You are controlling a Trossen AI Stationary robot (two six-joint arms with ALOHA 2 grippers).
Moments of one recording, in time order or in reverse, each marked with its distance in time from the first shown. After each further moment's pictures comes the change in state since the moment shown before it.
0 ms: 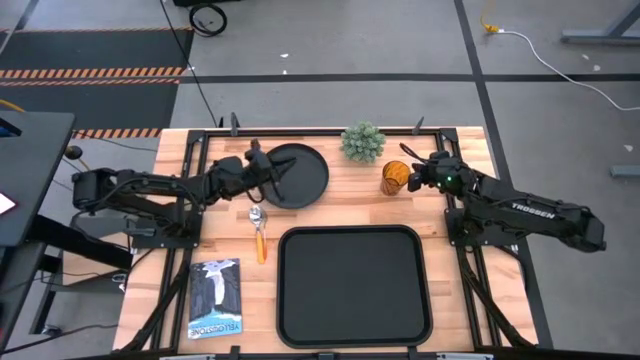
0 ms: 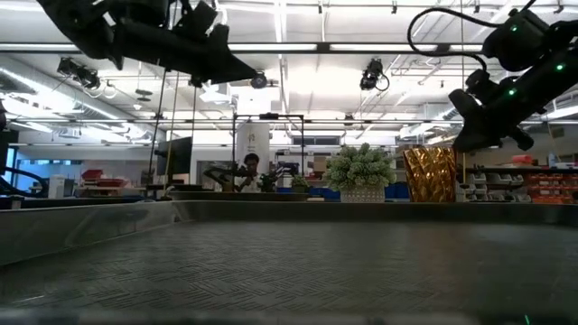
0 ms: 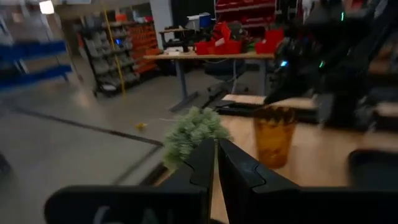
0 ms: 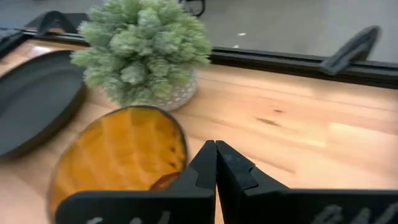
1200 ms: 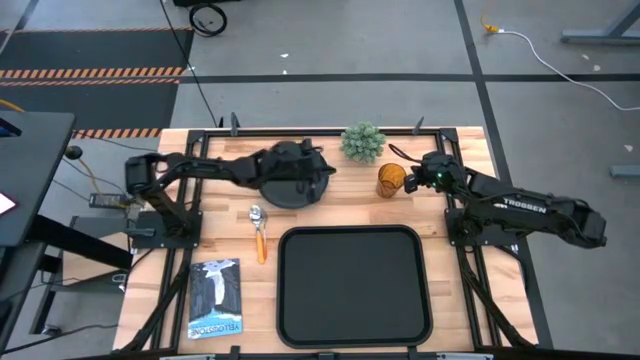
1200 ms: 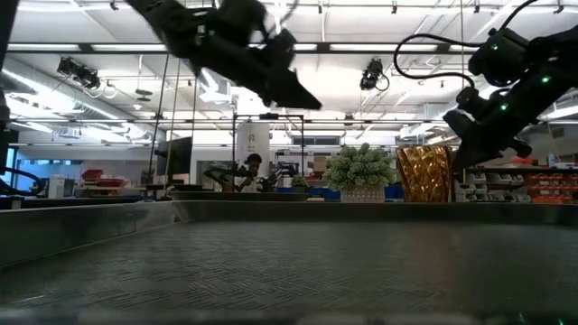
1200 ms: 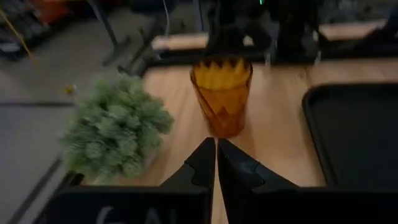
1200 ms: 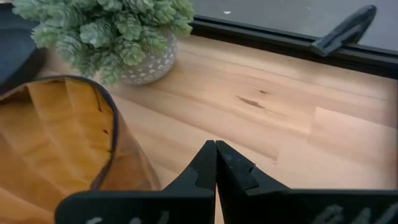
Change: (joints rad) left arm 0.055 0.462 0.517 -0.400 0.329 0.032; right arm -0.052 0.157 -0.006 0.043 -0.010 -0.075
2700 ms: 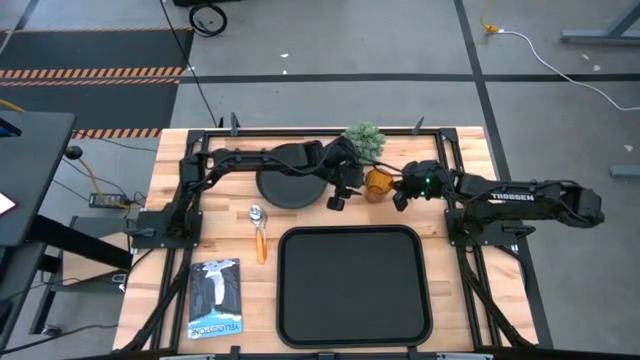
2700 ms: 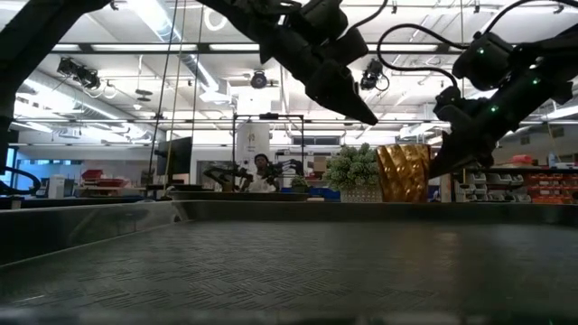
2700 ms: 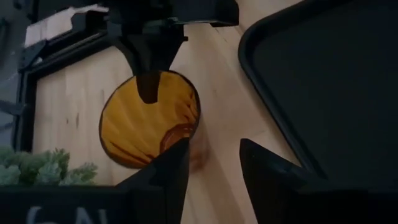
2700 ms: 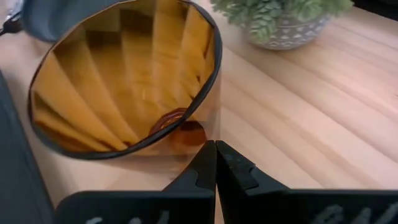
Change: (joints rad) left arm -0.059 0.389 0.675 -0.632 0.195 0.381; right arm 0.134 0.210 -0.001 0.217 -0.285 -0.127
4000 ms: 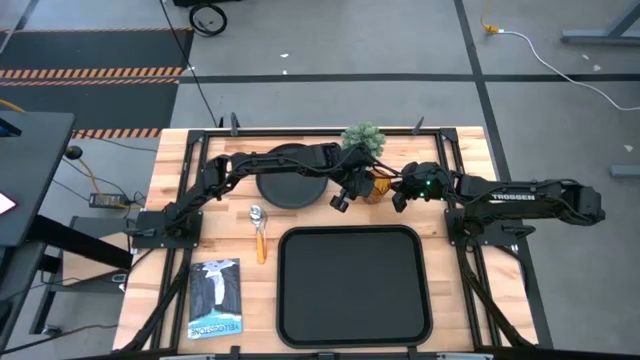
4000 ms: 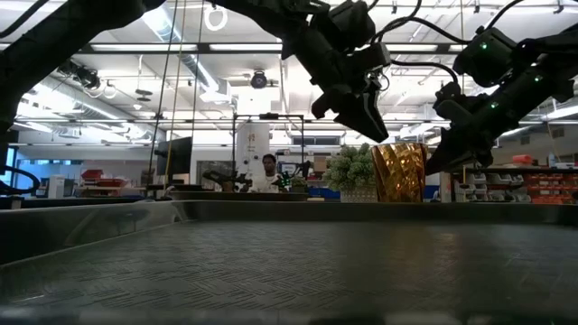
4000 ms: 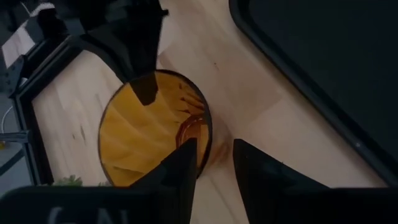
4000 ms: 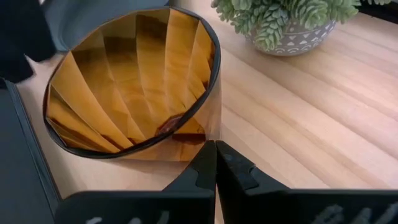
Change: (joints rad) left arm -0.024 0.186 0.313 -0.281 -0.103 0.277; right arm 0.038 -0.009 0.001 0.018 0.038 0.045
